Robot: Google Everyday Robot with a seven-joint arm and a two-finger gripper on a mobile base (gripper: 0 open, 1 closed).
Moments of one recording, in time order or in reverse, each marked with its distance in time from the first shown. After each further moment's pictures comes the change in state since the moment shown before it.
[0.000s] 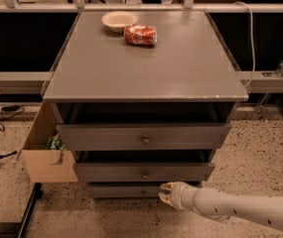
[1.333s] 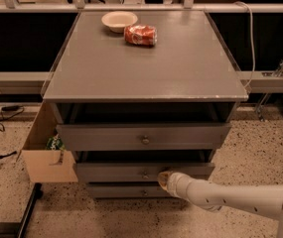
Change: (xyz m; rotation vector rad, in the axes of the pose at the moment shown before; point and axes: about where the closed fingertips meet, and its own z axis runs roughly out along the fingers) arm 0.000 -0.050 0.027 0.119 0.024 -0.067
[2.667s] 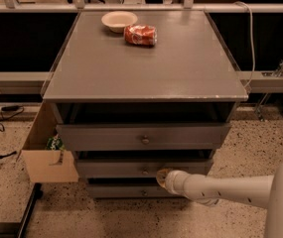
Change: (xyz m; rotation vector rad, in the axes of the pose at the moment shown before) arm -0.008 -0.007 0.008 -0.027 0.021 -0.012
